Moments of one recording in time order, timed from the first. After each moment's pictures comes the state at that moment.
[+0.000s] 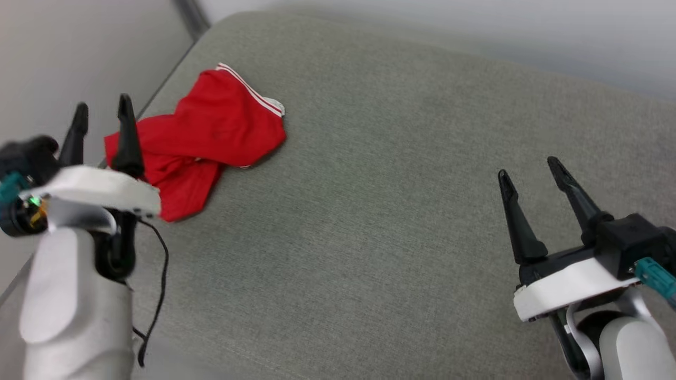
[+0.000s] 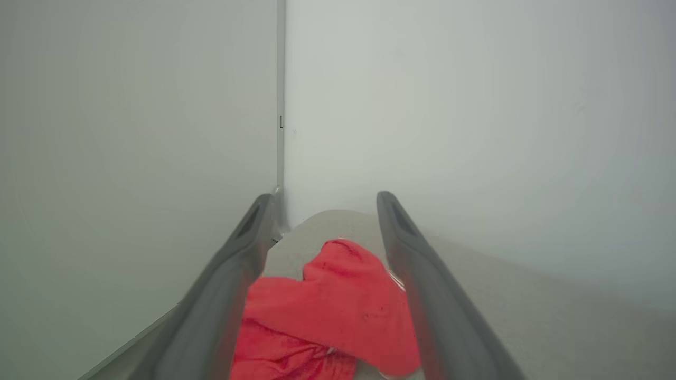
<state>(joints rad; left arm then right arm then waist) -0.53 0.17 0.15 0.40 -0.32 -0.12 -0.16 -0.14 -0.08 0.09 -0.17 0.04 0.13 0.04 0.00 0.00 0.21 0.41</state>
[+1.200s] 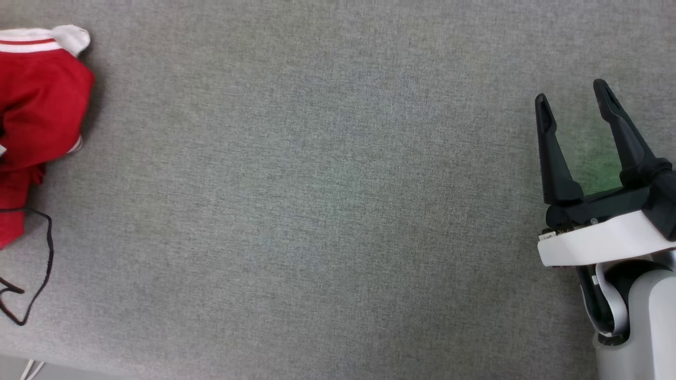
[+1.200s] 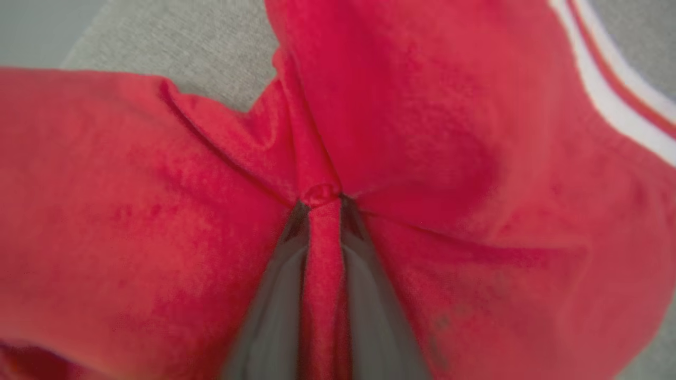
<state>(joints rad) -0.85 0.52 0.25 0.70 -0.60 -0.03 0.74 -0.30 -0.09 0.04 -0.20 0.04 0.13 0.00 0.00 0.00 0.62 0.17</state>
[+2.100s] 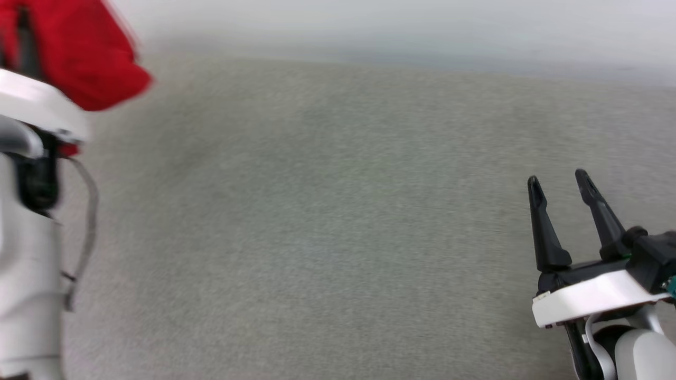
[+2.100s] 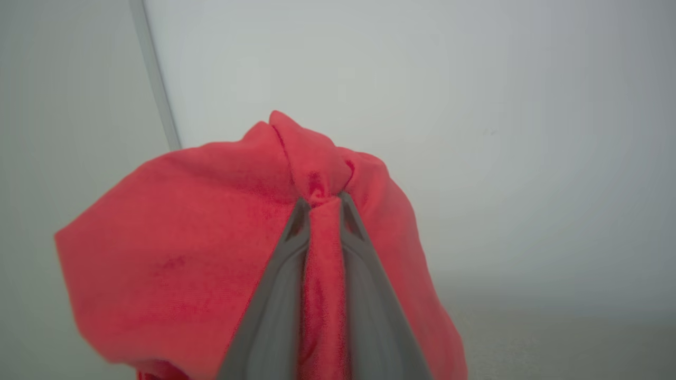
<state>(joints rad) -0.79 0.41 0.04 0.50 -0.36 -0.08 -0.01 -0.11 -0.05 -0.01 -0.12 0.12 0.13 -0.05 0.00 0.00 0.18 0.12</state>
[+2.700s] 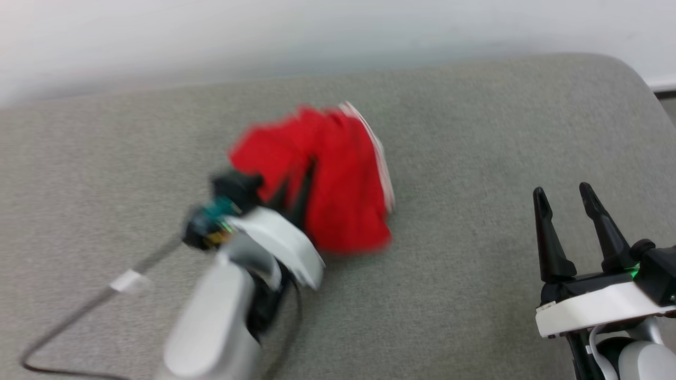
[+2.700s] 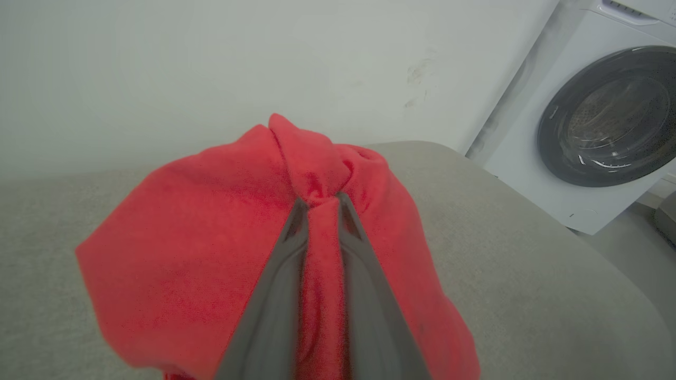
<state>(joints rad) -0.48 0.08 -0.31 0.34 -0.40 -0.12 -0.04 -0.07 -0.05 -0.01 -0.14 0.18 0.13 -0.05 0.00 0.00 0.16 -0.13</state>
